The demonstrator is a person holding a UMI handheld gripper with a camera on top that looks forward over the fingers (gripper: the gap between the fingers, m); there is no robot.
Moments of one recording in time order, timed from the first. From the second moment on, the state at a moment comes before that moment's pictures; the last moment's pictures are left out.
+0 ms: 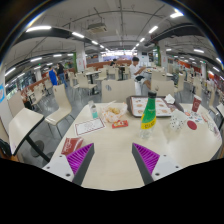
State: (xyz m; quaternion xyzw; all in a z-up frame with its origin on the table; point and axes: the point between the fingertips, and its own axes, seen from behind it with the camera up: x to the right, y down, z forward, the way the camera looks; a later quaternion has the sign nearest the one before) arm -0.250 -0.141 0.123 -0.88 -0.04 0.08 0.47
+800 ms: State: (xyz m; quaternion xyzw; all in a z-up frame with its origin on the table) arm -0.141 -0.002 0.098 -0.82 -0.02 -0.01 0.57
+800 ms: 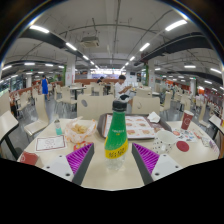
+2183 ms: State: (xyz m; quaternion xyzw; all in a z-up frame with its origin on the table) arm -0.061 0.130 0.144 -0.42 0.61 0.65 0.21
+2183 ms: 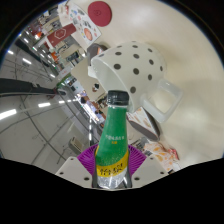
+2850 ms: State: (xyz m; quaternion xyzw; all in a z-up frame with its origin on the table) arm 0.170 0.123 0.251 -0.72 -0.05 0.00 0.70
